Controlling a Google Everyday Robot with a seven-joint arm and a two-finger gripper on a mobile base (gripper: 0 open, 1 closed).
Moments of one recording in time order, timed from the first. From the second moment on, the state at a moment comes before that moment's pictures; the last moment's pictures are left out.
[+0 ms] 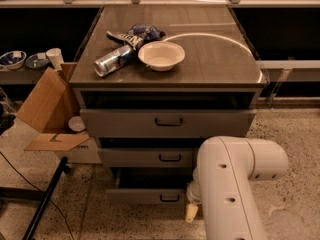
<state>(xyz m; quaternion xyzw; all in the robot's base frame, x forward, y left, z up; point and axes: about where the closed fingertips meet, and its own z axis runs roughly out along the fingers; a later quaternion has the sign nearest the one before) 0.529 -0.144 0.164 -0.63 0.76 0.13 0.06</state>
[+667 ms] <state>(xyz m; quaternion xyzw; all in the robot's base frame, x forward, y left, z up) 0.498 -0.151 0.162 -0.63 0.76 0.14 0.04</state>
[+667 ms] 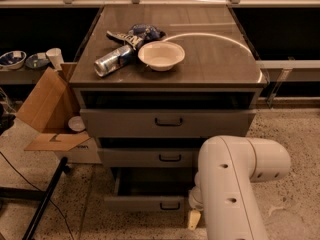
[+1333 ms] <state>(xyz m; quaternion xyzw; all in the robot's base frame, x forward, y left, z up) 0.479 -0.158 0.163 -0.63 0.76 0.15 0.03</state>
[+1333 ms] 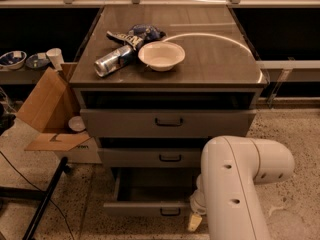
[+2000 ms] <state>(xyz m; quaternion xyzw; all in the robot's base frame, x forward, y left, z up) 0.463 -0.164 0.158 -0.62 0.77 0.16 0.02</state>
